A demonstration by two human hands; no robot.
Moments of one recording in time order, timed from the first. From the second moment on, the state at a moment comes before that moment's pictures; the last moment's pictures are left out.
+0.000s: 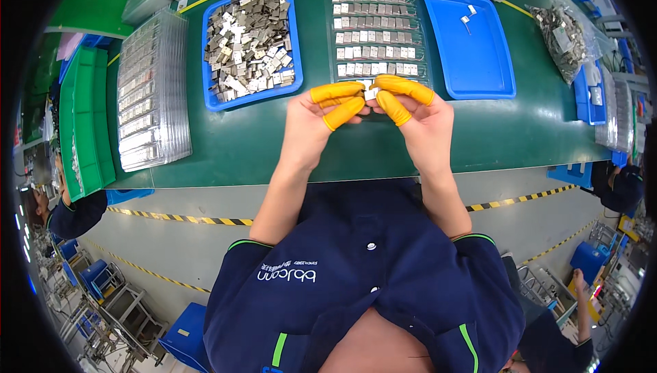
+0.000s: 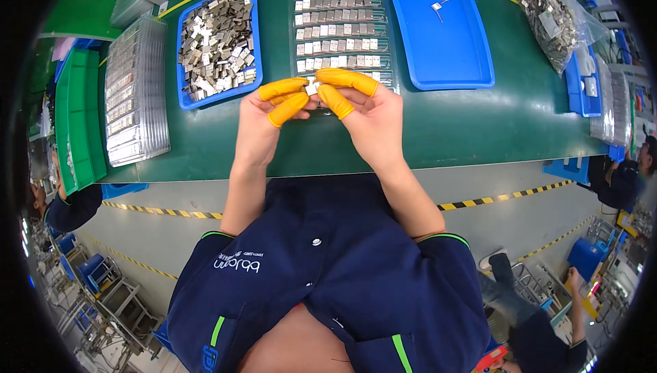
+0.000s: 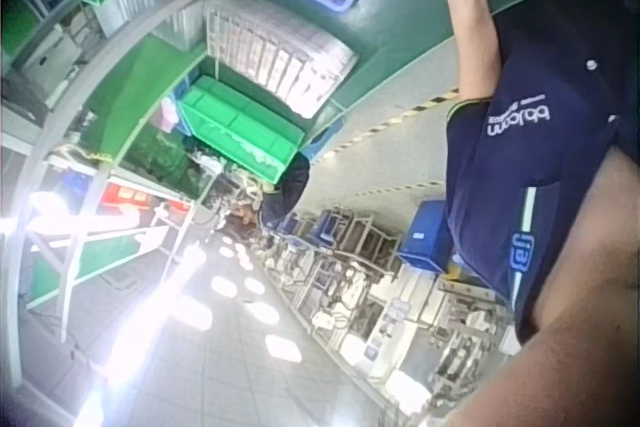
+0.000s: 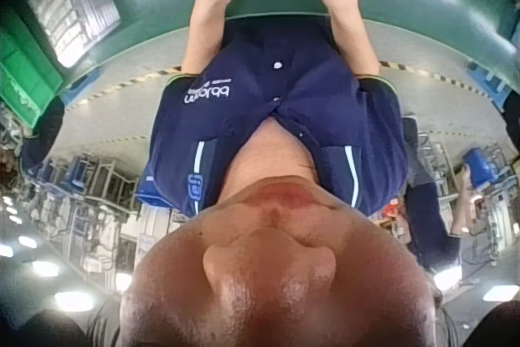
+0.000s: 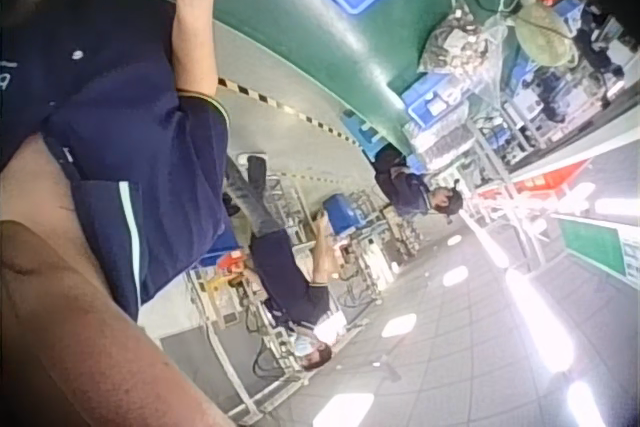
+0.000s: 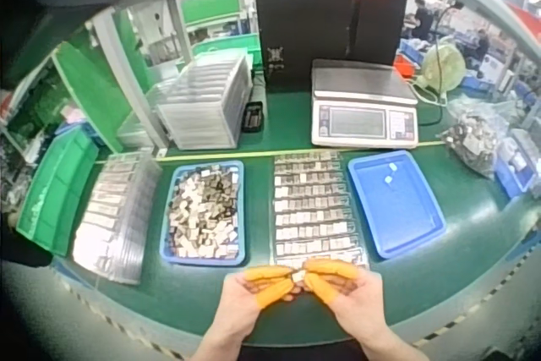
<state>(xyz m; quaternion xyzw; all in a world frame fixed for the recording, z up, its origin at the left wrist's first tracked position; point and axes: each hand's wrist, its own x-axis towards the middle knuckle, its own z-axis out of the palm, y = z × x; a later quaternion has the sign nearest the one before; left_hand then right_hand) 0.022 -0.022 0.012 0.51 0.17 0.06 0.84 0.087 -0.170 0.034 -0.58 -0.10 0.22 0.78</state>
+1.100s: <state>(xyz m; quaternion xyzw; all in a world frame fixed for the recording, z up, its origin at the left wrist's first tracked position) 0.021 -0.038 0.000 0.44 0.23 0.09 0.86 0.085 -0.180 0.023 -0.72 -0.13 0.08 0.68</state>
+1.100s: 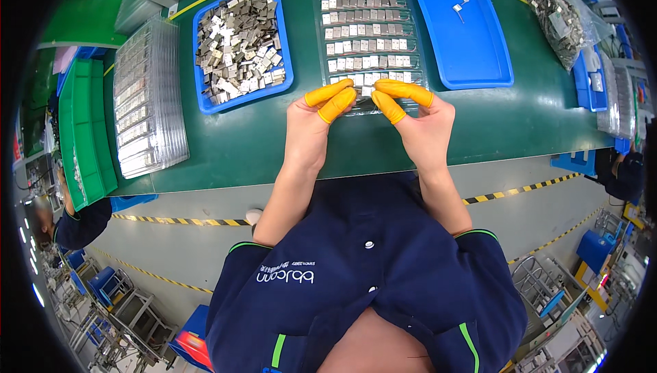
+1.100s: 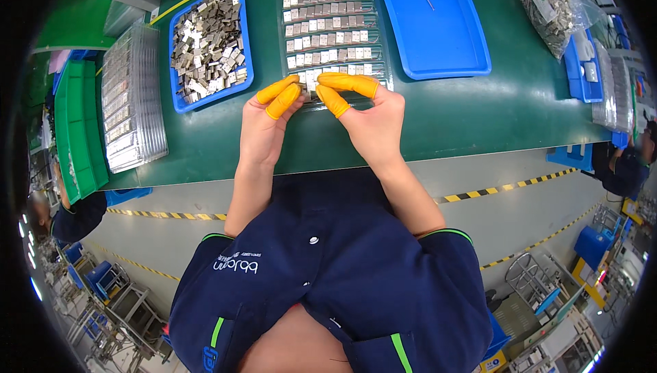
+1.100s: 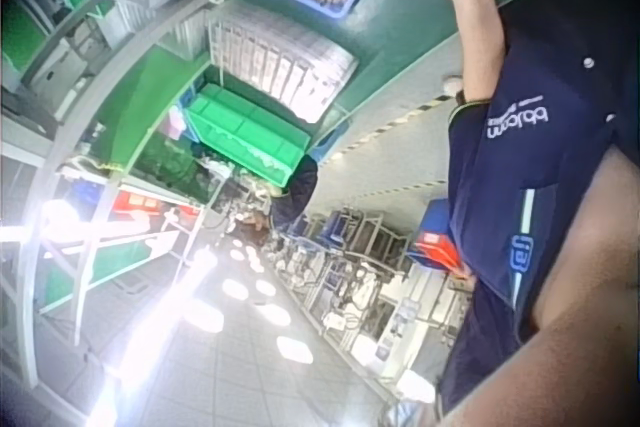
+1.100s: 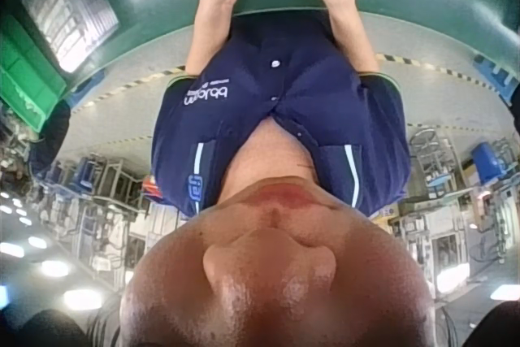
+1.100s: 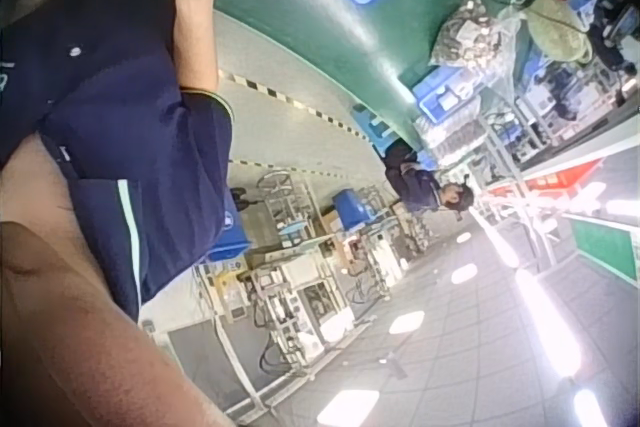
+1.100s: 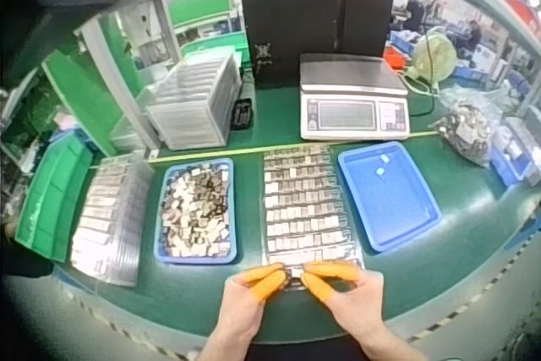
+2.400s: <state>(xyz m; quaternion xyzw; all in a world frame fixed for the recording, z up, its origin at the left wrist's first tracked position) -0.010 0.009 -0.007 0.68 0.25 0.32 0.61 0.087 -0.175 -0.011 -0.84 -0.36 -0.18 0.35</state>
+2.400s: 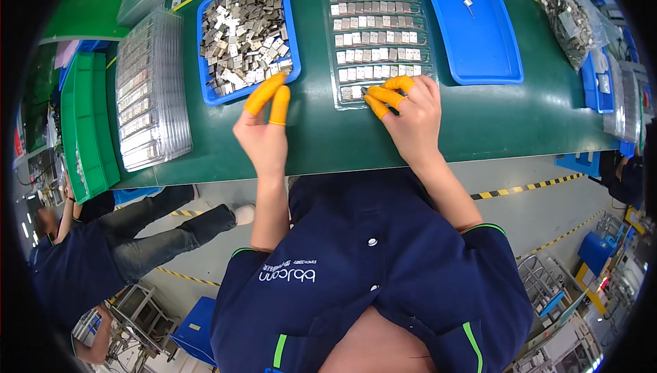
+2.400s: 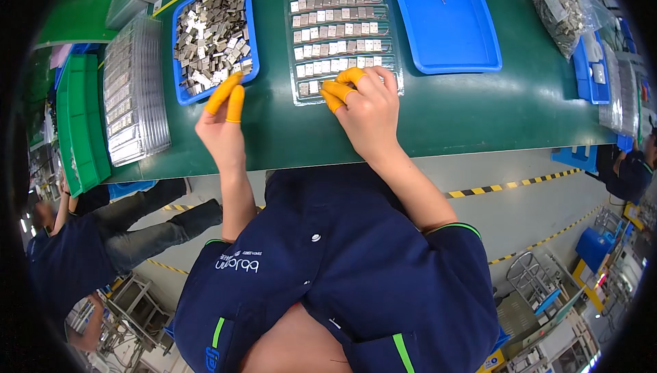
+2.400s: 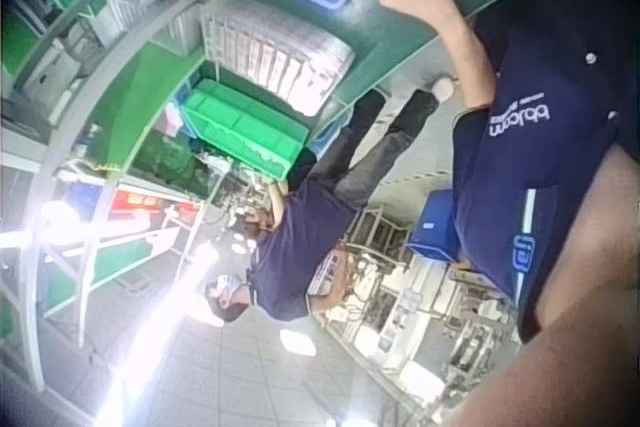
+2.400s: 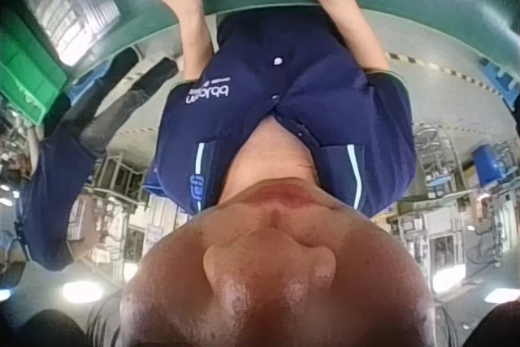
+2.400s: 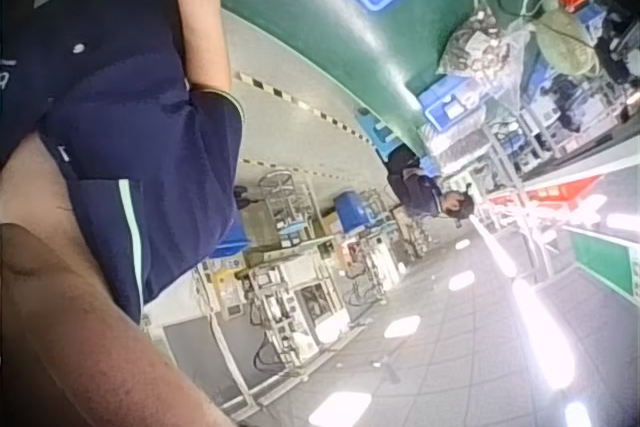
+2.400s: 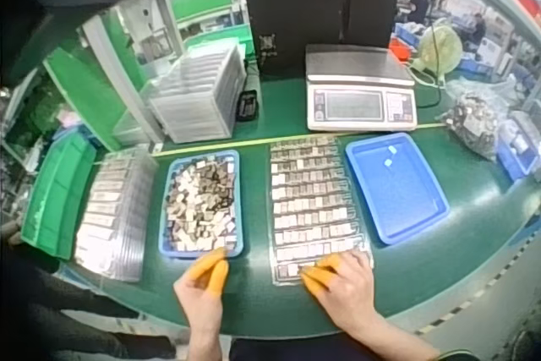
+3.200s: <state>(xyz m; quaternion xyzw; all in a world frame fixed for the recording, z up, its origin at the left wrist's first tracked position) 0.030 0.083 0.030 0.98 0.13 0.05 0.17 0.207 -0.253 -0.005 -0.92 -0.15 -0.15 0.33</state>
